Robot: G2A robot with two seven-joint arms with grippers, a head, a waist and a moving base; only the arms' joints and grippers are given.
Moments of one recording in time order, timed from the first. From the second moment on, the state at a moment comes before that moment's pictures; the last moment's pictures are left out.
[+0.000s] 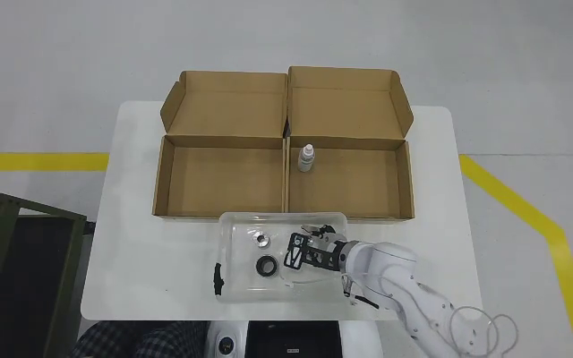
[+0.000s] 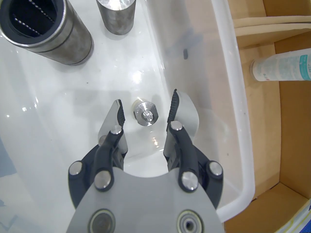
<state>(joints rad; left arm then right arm) -0.01 -0.37 -0.75 -1.25 2.03 -0.40 0.22 -1.30 -1.13 0.94 -1.96 -1.55 -0.58 0.78</state>
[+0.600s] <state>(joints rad) -0.01 -0.37 -0.75 -1.25 2.03 -0.40 0.22 -1.30 -1.14 0.93 -1.99 -1.53 -0.61 0.78</state>
